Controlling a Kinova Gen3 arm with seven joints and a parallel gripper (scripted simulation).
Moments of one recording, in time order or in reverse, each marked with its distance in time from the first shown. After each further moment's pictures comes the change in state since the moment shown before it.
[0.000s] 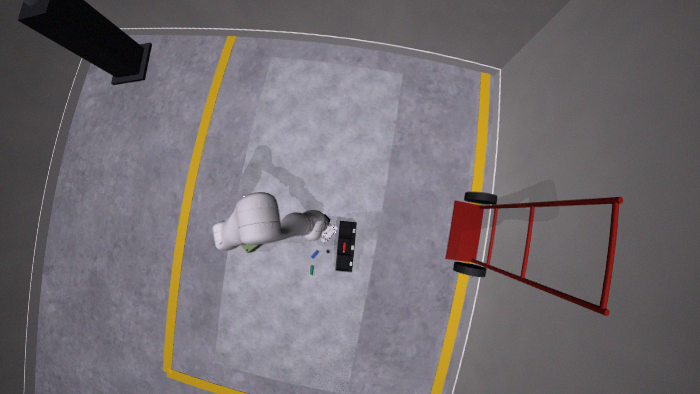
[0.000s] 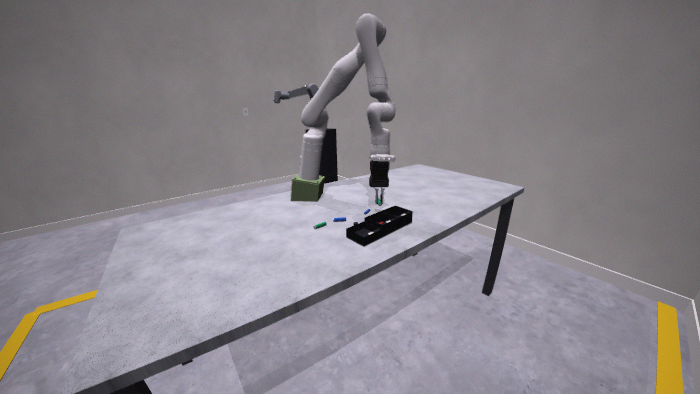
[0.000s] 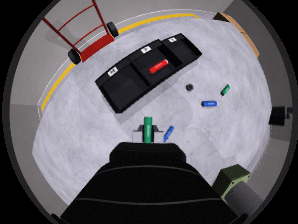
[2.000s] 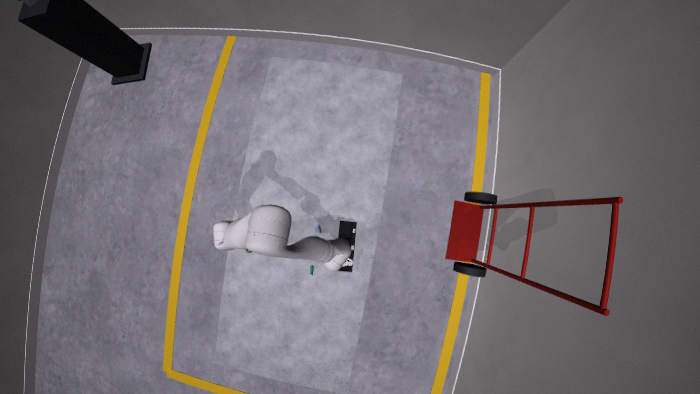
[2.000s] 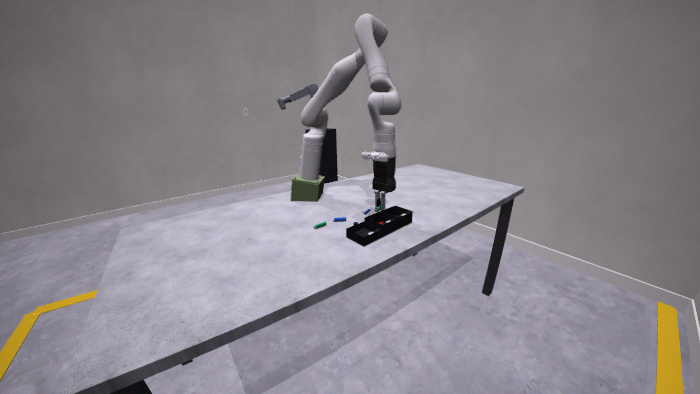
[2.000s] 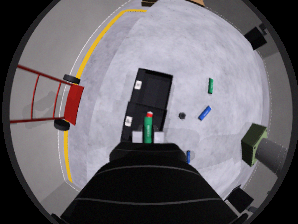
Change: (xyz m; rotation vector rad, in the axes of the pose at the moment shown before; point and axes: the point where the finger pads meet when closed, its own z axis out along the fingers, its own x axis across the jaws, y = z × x) arm 0.016 -0.129 -0.029 0.003 -0.036 0.684
